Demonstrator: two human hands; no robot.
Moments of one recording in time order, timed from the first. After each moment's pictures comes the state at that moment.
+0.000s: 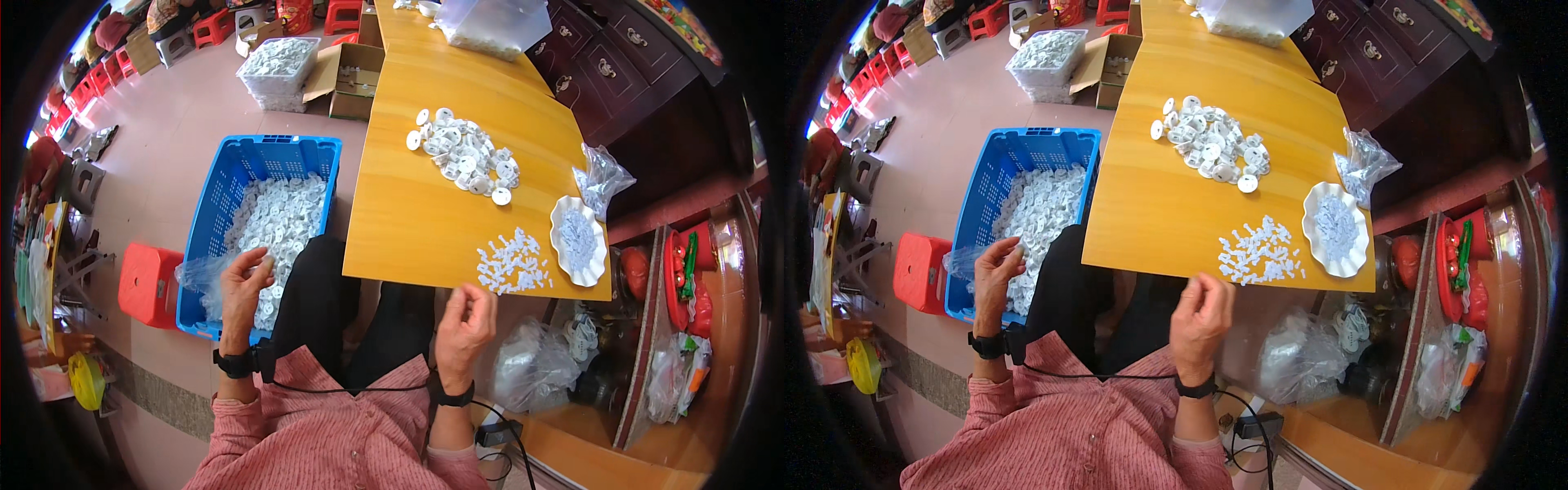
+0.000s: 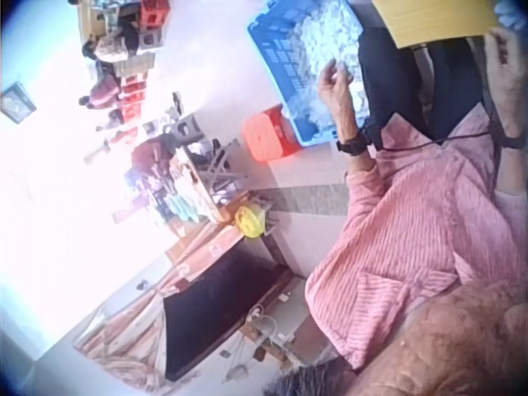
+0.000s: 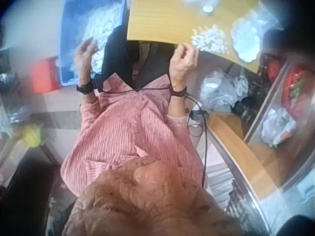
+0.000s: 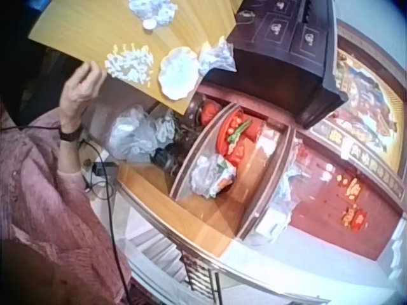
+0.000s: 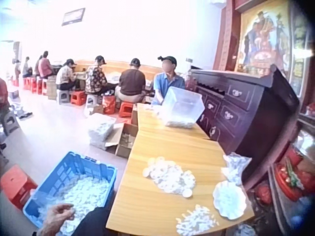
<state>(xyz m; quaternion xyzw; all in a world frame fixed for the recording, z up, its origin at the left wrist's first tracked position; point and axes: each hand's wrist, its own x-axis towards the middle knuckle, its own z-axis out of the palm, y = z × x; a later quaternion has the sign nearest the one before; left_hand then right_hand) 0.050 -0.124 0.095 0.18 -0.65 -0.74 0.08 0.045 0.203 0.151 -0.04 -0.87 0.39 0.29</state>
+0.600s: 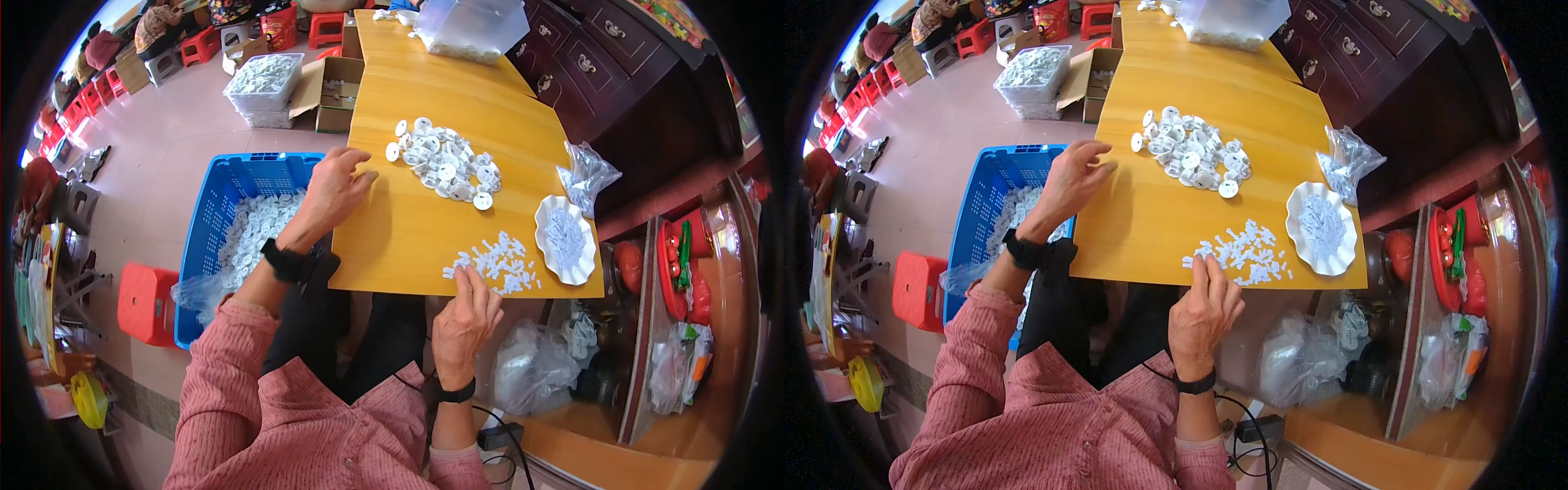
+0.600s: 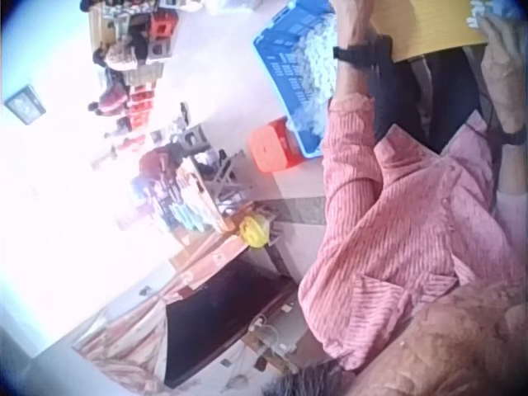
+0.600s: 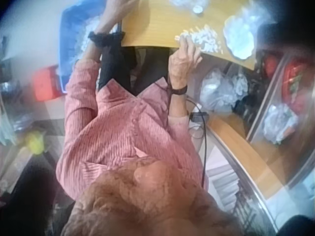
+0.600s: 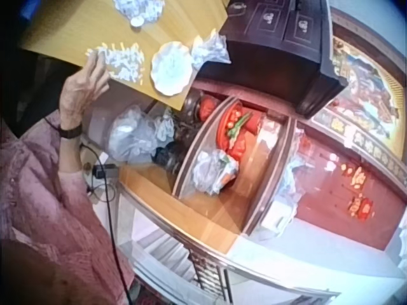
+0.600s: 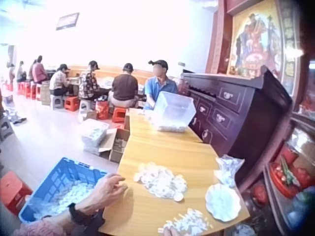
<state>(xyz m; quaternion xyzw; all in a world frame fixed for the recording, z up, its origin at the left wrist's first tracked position) -0.130 -0.007 0.184 -0.07 -0.89 -0.42 0.13 0.031 0.218 0.161 -0.02 -0.95 0.12 0.27</state>
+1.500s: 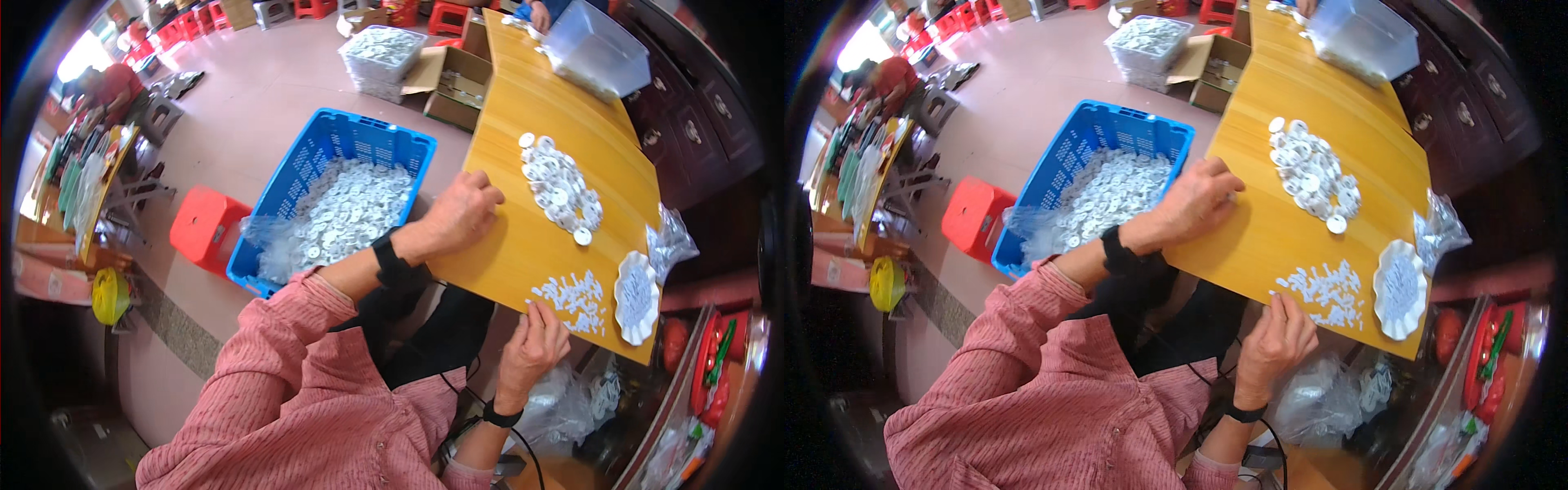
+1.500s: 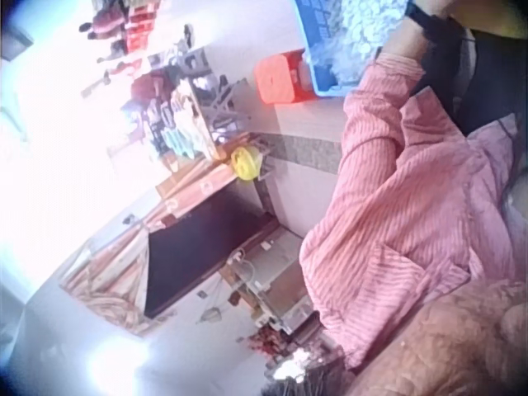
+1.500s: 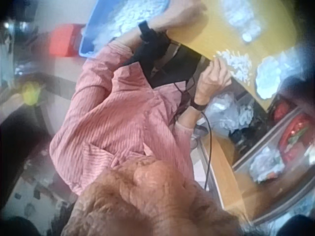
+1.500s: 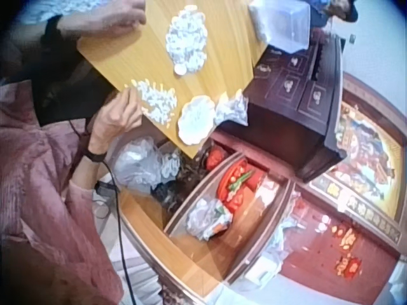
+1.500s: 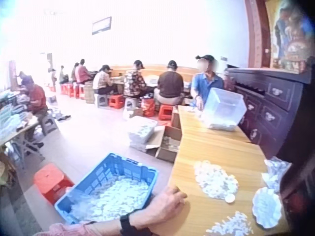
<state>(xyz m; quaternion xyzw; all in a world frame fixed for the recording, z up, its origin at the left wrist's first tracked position) -0.097 0.007 0.149 -0.21 -0.88 -0.36 0.24 0.036 0.229 0.149 0.09 -0.94 0.13 0.29</state>
